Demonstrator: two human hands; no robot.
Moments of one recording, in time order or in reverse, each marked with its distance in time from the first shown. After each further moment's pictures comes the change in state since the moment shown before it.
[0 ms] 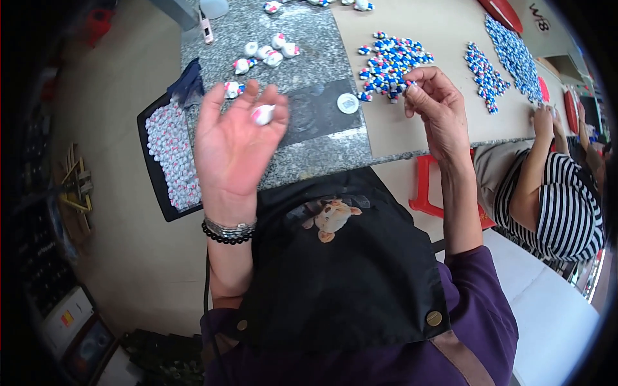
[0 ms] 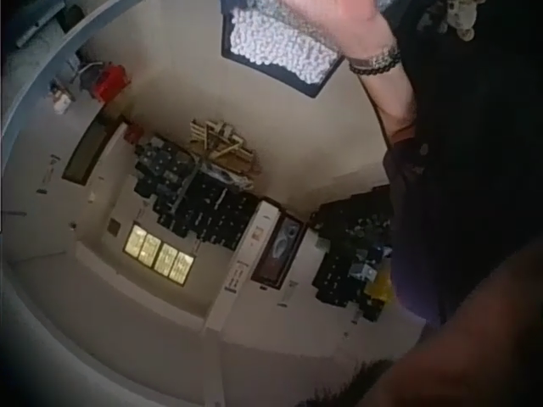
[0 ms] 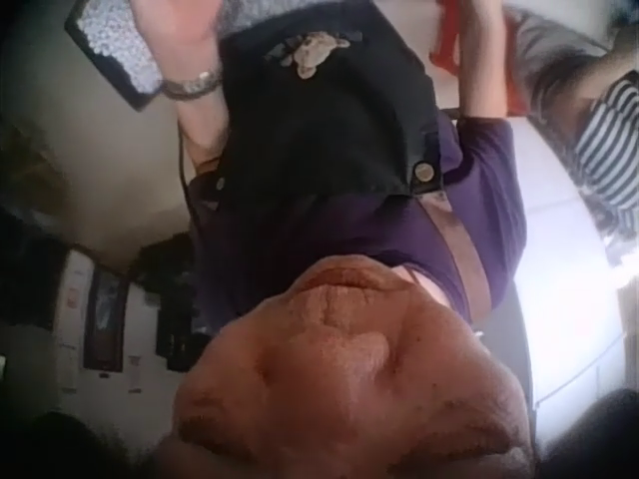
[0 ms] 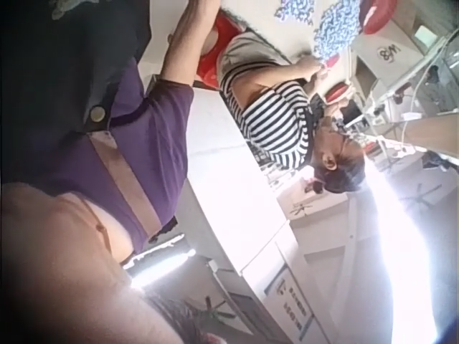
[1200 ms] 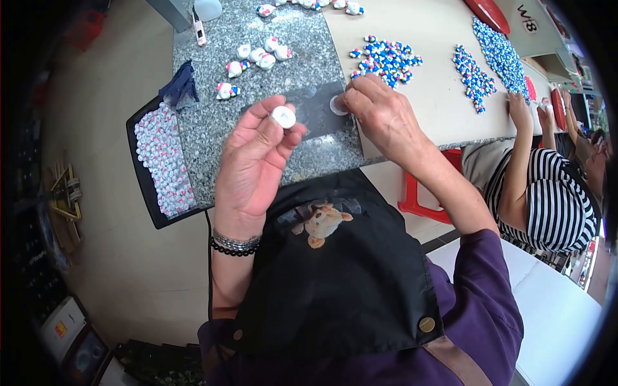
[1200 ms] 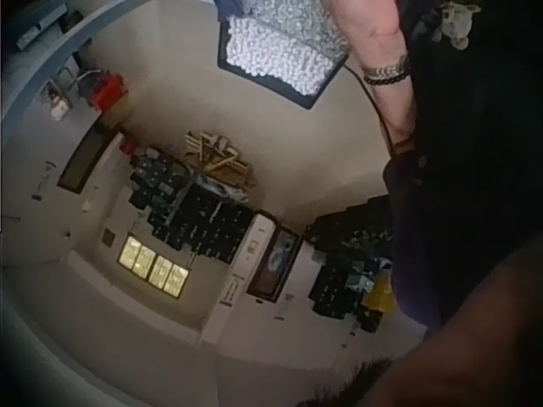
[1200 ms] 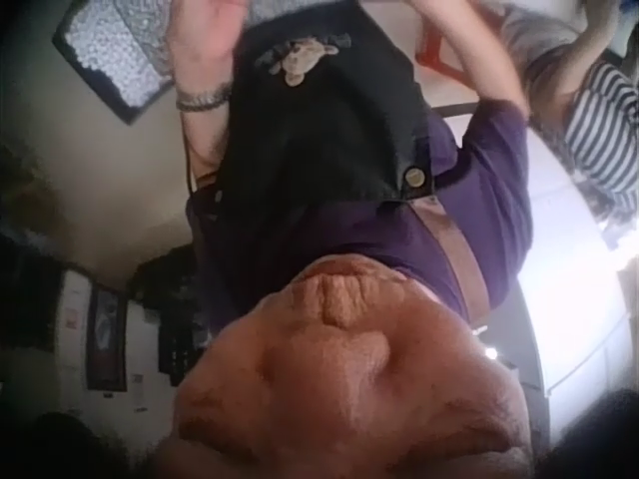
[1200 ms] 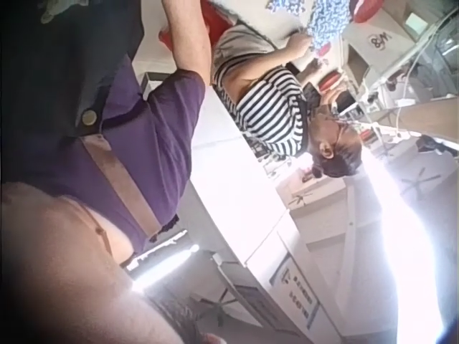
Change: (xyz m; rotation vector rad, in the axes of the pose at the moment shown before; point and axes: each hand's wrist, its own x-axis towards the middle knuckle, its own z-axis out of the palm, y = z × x) left_hand -0.013 -0.031 -0.023 0.364 -0.086 0.121; right_hand 0.005 -0.001 0.051 -1.126 -0.332 -0.793
